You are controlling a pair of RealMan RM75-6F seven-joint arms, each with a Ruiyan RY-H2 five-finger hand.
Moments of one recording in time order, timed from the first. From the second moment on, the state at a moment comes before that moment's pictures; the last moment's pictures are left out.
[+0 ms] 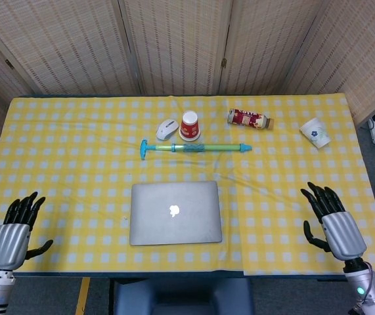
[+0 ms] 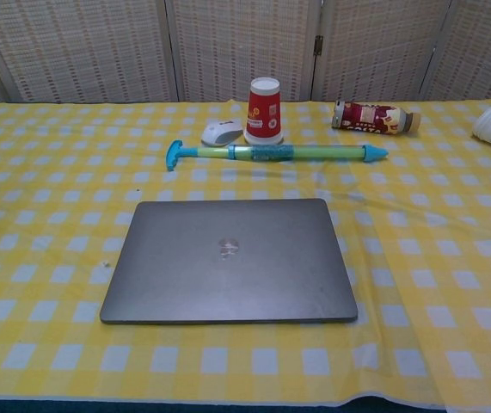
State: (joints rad) left arm -0.11 -1.22 -0.03 -1.64 1.53 1.49 0.15; right arm 0.22 -1.16 -0.10 -1.63 -1.59 1.53 0.05
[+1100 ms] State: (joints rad) left arm -0.10 -1.20 0.00 -1.61 1.61 1.52 0.08; right arm 0.61 -1.75 0.08 -1.58 -1.38 0.90 -0.55
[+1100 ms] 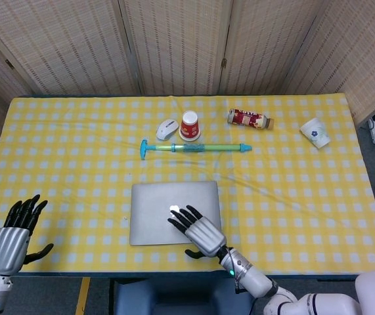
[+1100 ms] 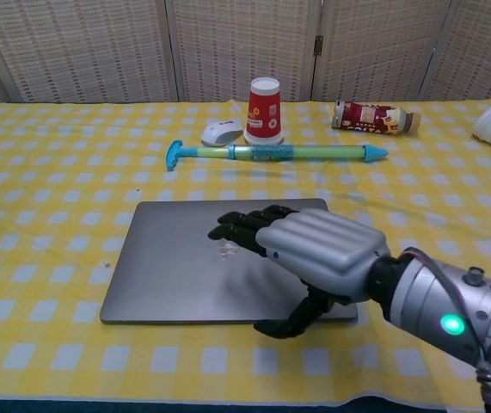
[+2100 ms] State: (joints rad) left arm -0.09 -1.21 0.00 -1.57 1.59 1.53 0.04; right arm 0.73 -1.96 0.13 -1.33 -1.28 0.87 -0.60
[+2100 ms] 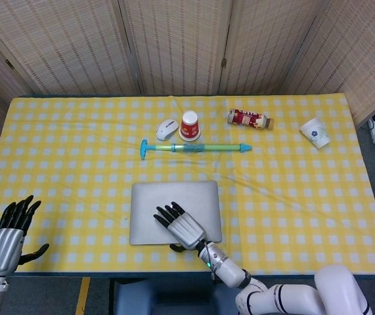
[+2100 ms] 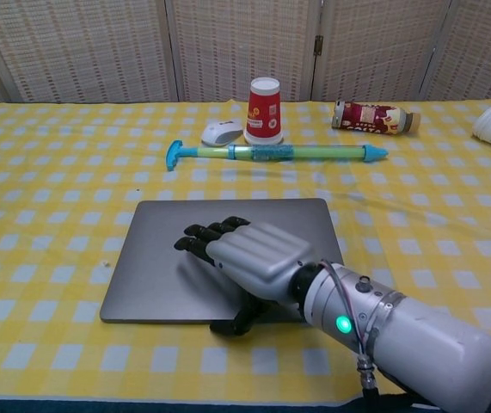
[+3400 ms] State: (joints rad) left arm -0.11 -1.22 -0.01 -1.55 1.59 1.49 0.00; right arm 0.79 -1.97 0.17 -1.30 -1.23 0.94 -0.70
